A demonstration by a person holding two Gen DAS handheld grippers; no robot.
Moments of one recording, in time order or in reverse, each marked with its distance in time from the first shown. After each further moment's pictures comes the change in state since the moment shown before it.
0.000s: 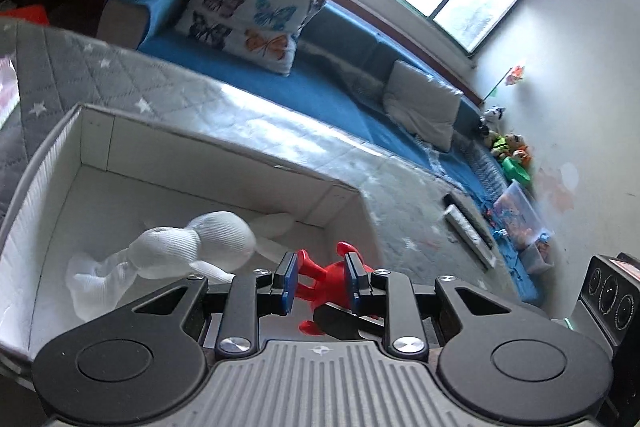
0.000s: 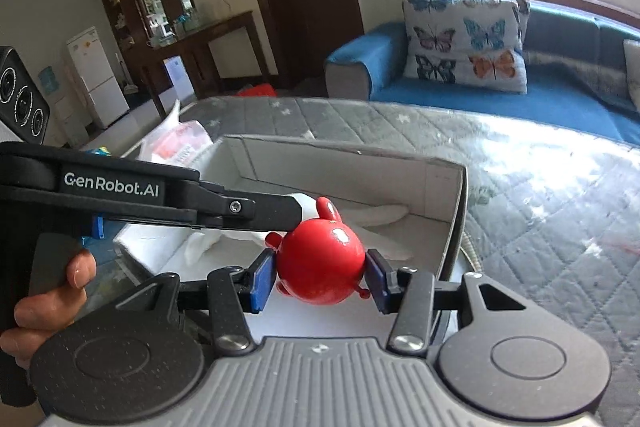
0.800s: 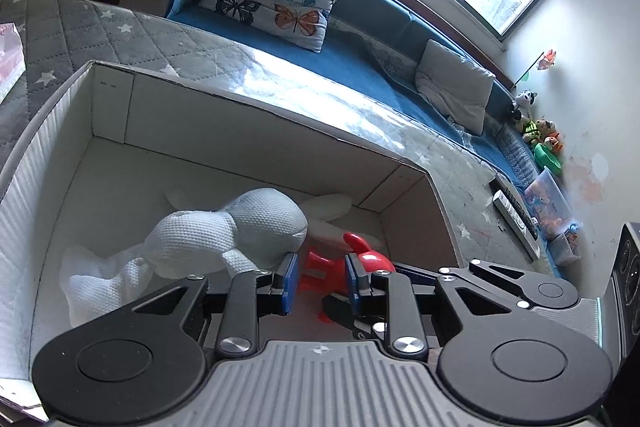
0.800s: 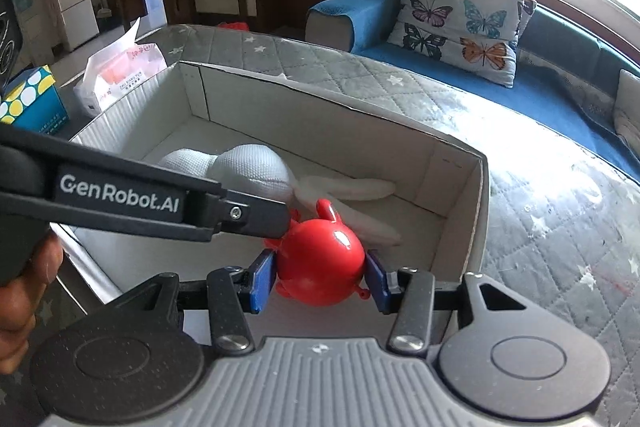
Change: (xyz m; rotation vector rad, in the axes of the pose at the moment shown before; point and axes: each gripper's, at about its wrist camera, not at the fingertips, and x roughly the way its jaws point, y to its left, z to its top) left arm 0.033 0.030 -0.007 -0.014 0.057 0.077; right arm 0.065 0.015 -0.001 -0.160 0.150 -0.163
